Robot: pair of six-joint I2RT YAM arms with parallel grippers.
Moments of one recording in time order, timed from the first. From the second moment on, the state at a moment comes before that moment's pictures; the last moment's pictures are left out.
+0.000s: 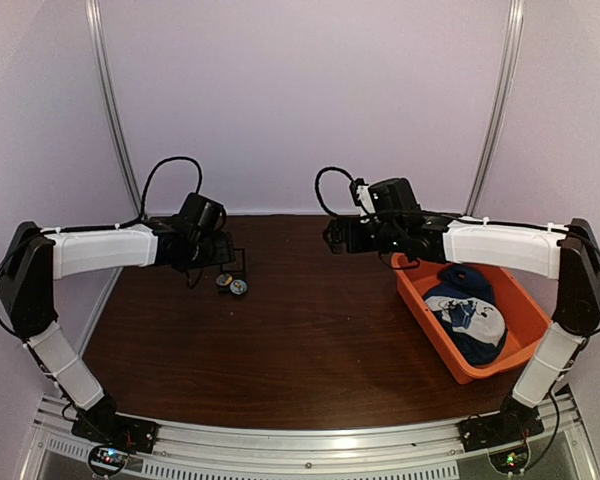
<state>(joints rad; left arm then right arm) -0.58 1.66 1.14 -0.26 -0.37 -0.58 0.71 1.70 1.28 -0.11 0.10 0.38</state>
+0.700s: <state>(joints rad) -0.66 1.35 1.08 -0.32 -0.45 -0.54 0.71 1.57 1.17 -0.13 0.14 0.36</state>
